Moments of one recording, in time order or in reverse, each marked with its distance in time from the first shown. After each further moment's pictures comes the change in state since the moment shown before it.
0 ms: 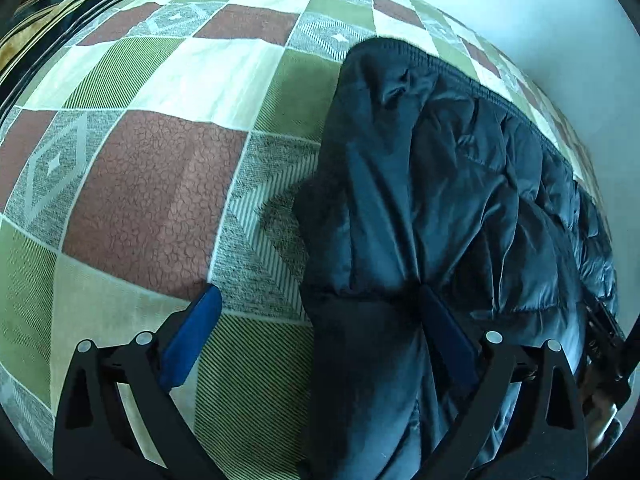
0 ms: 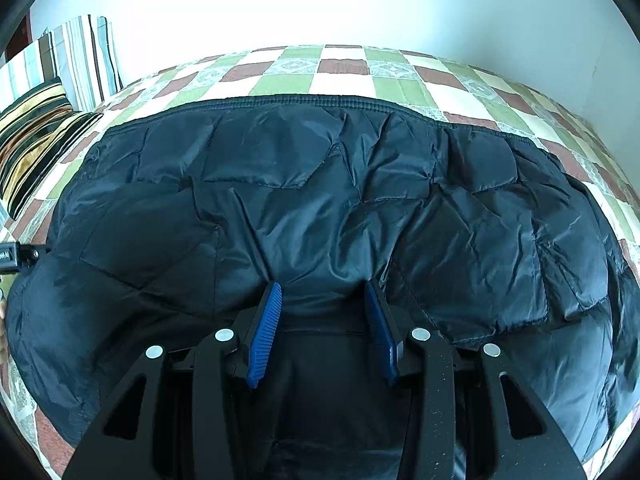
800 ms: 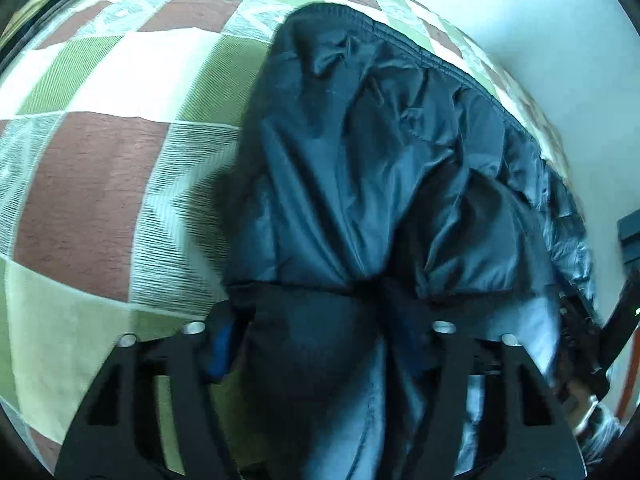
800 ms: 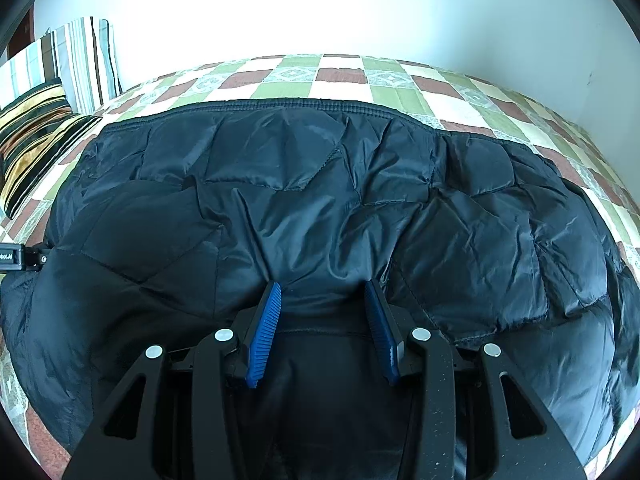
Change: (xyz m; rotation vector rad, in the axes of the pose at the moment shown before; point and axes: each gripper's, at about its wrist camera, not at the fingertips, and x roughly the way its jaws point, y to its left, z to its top) left arm 0.018 -0.032 0.003 0.043 0.049 -0.118; right arm -0.002 0.003 -0.001 -0.003 -0.035 -0.021
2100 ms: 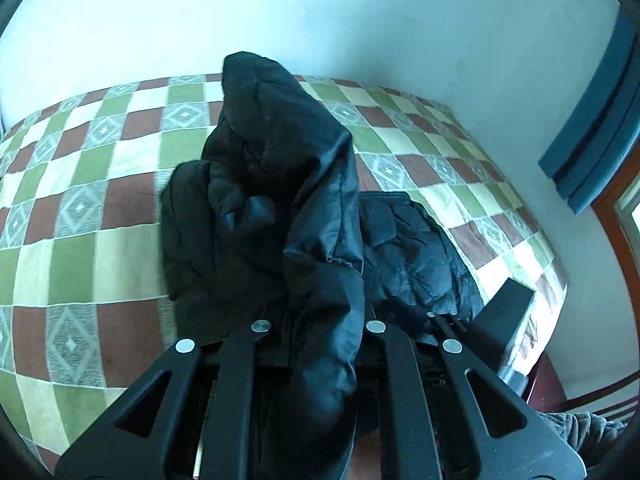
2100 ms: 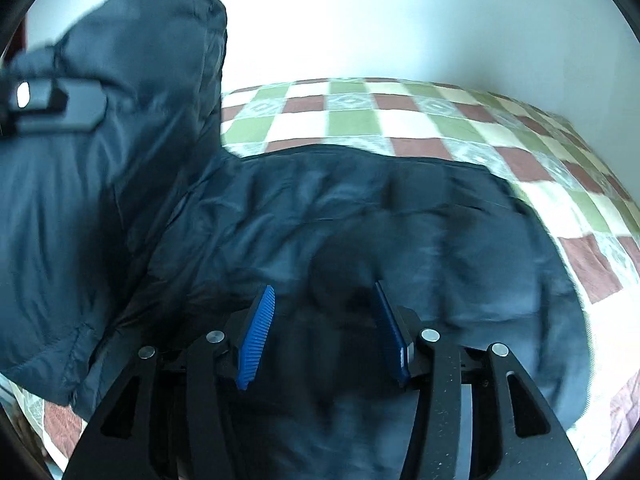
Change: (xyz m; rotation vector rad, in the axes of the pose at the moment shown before) left arm -0.074 -0.279 -0.006 0.403 -0.189 -0.116; right arm -0.044 -0.071 0.001 0.107 -0.063 0.015
